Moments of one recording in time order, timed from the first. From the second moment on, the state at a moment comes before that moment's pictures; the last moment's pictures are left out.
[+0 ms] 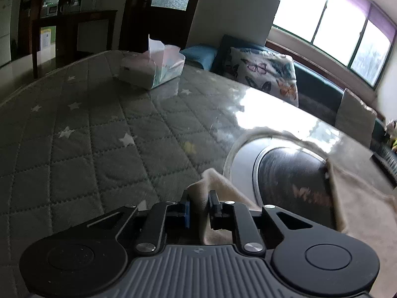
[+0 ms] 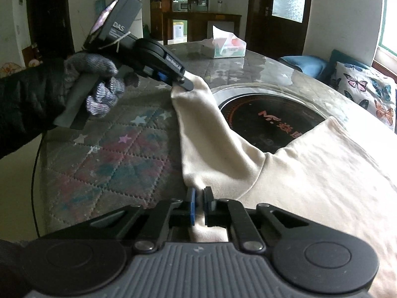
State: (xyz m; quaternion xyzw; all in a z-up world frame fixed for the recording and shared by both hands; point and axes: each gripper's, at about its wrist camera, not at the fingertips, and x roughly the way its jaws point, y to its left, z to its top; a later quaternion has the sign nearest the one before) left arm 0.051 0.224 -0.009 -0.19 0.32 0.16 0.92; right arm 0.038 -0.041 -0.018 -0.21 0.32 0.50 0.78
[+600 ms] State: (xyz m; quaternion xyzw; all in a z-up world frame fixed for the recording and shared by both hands) left arm 0.025 0.229 -0.015 -0.17 0.28 0.15 0.93; right arm 0.068 -0.054 0.003 -0.15 0.33 0.48 0.80
